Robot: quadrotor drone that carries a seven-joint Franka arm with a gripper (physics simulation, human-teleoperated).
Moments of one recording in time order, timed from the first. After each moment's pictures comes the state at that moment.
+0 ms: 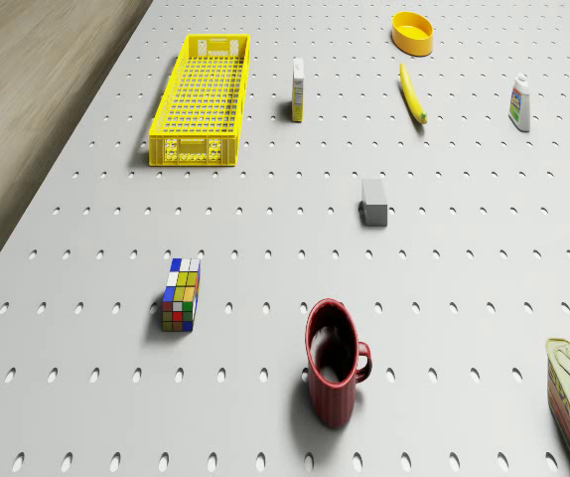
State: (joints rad) arm -0.01 -0.70 0.00 -2.04 0.00 1.36 0.78
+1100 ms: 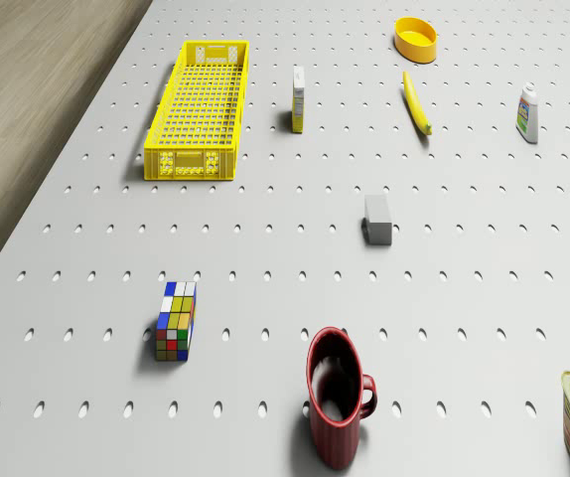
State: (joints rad) arm -0.01 -0.71 0.01 -2.05 0.00 1.38 0.78
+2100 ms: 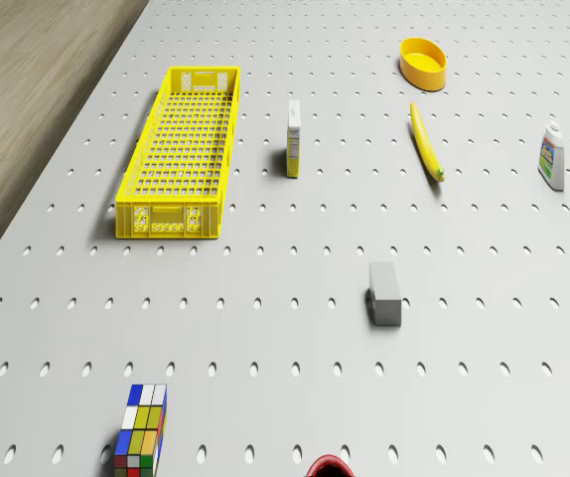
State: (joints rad) arm -0.06 -0.73 0.18 -2.08 -0.24 1.40 0.81
